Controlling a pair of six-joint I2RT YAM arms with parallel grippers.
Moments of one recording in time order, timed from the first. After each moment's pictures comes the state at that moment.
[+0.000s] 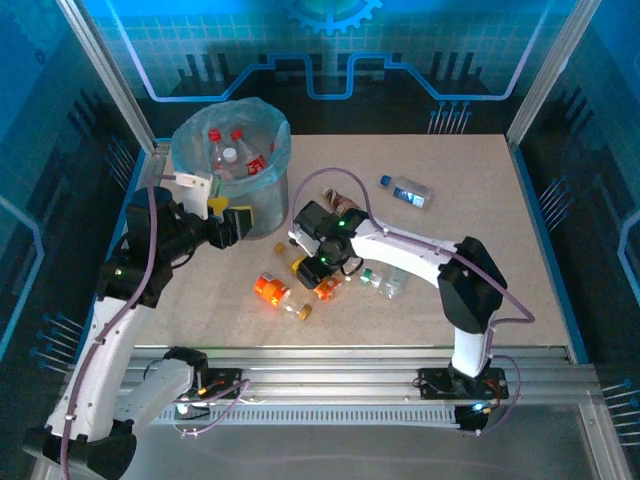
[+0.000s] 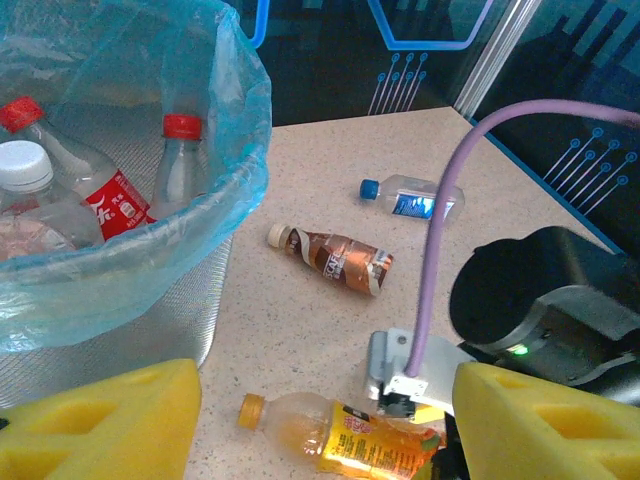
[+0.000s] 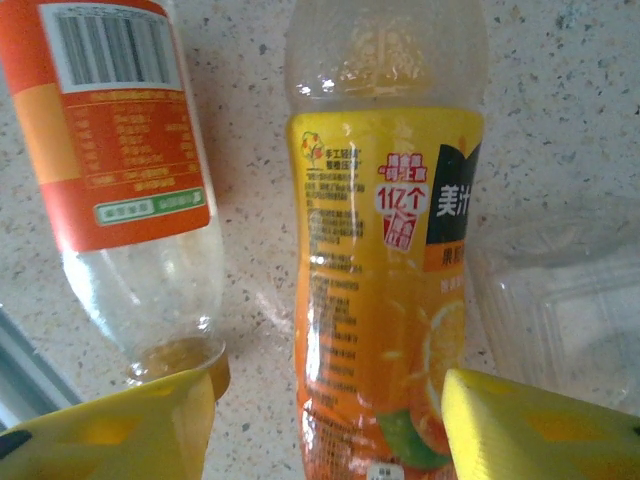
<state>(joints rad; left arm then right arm) -0.16 0.86 1.09 -0.62 0.36 -0.12 0.87 1.87 1.48 -0.88 -0.11 0.11</state>
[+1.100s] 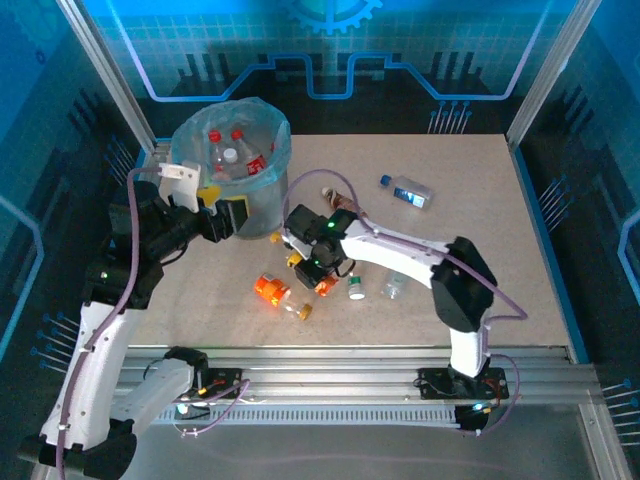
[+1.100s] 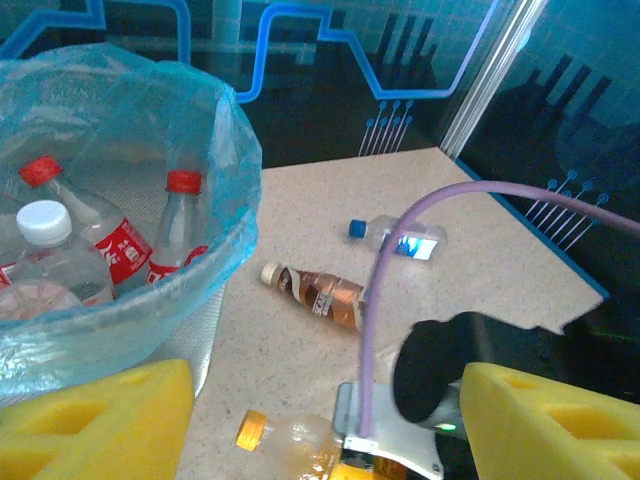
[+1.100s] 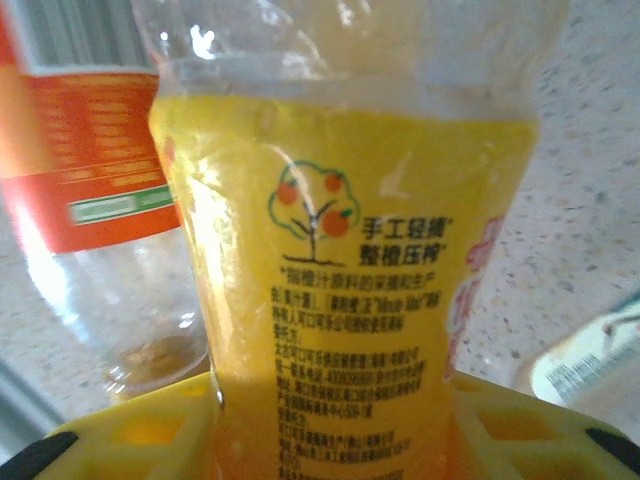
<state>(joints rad) -0.16 0.86 1.21 -0.65 0.36 -0.16 0.91 1.87 1.54 -0.96 -0.02 0.12</state>
